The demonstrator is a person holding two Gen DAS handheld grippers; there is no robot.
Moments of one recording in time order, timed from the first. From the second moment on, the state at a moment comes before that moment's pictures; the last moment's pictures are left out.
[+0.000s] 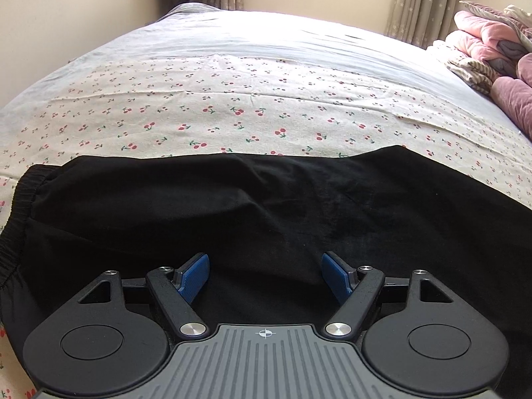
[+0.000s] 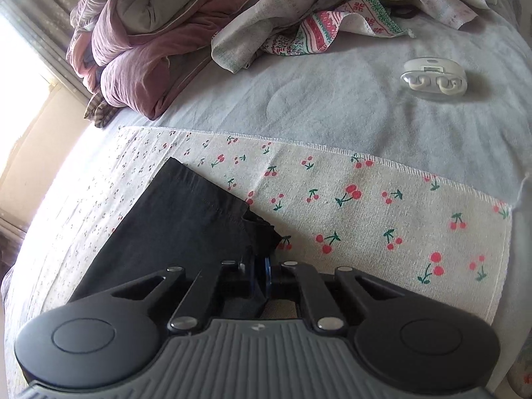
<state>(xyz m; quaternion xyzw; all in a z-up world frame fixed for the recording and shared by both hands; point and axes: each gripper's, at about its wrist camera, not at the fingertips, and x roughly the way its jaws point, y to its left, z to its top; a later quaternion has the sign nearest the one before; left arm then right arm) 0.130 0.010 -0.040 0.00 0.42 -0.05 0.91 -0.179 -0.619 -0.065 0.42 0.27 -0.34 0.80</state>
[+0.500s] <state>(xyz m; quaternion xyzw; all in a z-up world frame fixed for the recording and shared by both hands) 0.131 0.002 -0.043 0.04 0.41 -0.04 0.91 -0.168 -0.603 -0.057 0.36 0.28 -0.37 0.81</state>
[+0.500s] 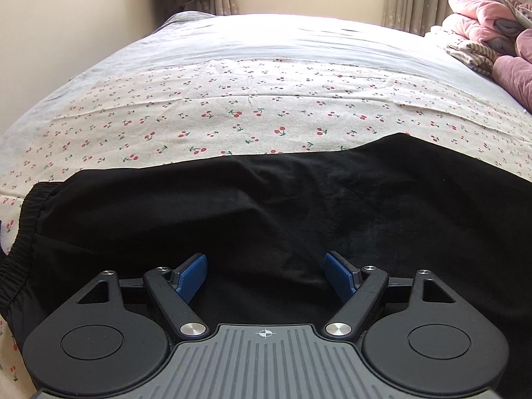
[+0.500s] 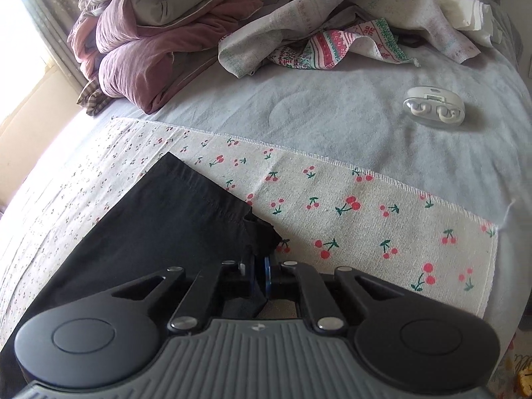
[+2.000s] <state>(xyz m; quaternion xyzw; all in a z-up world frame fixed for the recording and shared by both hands) 0.127 -0.013 -0.016 -0.03 0.41 -0.13 0.90 -0.080 -0.409 0.021 -0.03 0.19 -0.21 0.96</state>
